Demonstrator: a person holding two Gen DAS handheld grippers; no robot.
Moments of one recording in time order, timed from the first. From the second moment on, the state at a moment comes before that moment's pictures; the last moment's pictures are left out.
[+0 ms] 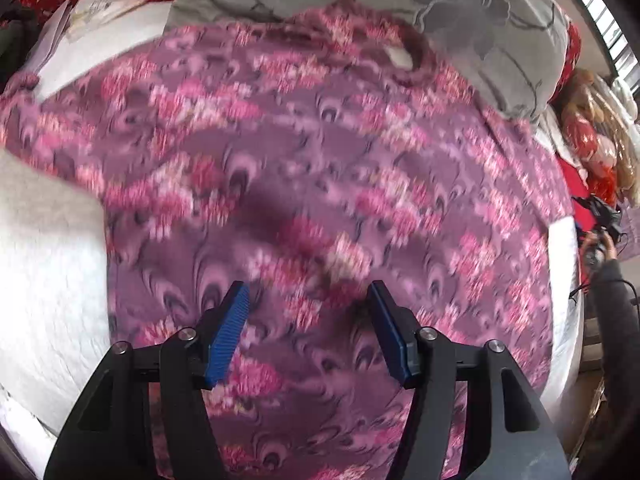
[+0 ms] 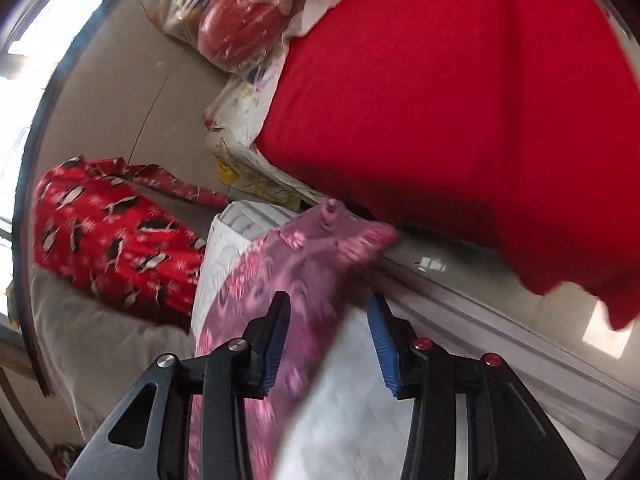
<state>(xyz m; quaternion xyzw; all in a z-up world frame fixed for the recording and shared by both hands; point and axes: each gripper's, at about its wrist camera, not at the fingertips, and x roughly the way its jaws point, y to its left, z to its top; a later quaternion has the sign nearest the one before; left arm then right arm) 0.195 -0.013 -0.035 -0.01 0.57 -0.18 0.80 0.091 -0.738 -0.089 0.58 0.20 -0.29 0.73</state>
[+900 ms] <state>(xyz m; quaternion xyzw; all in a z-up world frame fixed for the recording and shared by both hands) 0.267 0.006 -0.041 -0.08 0.57 -0.19 0.79 0.163 -0.556 0.014 0.39 0.24 -0.17 0.87</state>
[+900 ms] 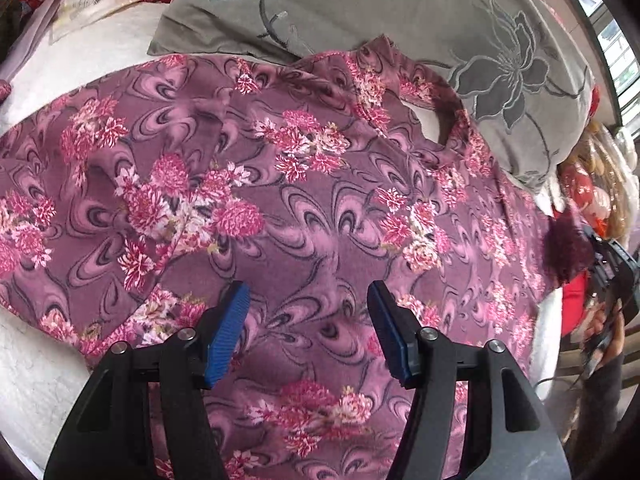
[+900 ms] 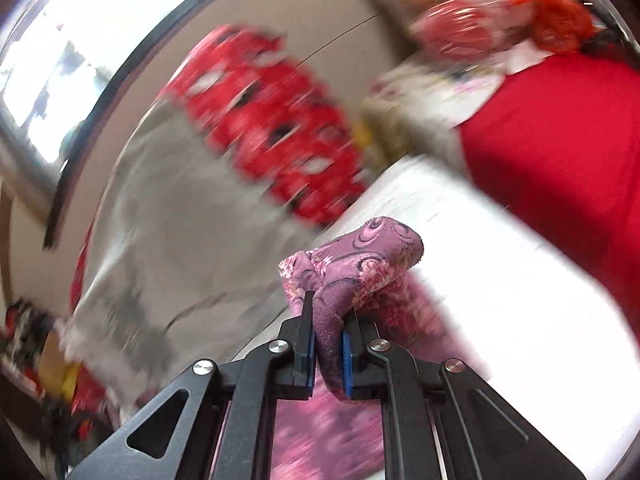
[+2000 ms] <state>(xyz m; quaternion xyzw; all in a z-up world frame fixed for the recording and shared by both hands) 0.264 0.047 -0.013 -0.12 0.59 -0.27 0.75 0.222 -0.205 -0.040 0.27 0.44 0.08 0.85</state>
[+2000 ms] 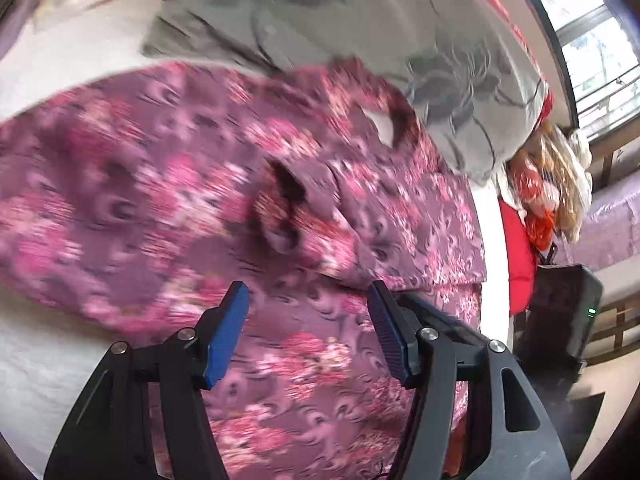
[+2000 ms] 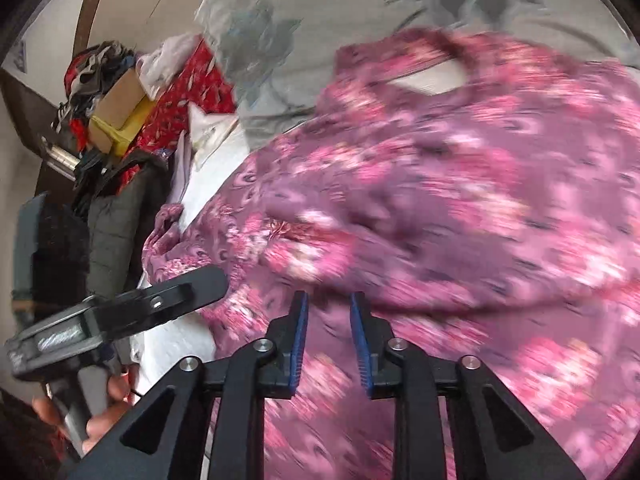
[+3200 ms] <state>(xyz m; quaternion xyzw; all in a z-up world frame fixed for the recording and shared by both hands) 0.256 0.066 0.005 -0.17 0.54 -0.18 0.80 0.147 -0.413 -0.038 0.34 0.29 -0.15 0.88</state>
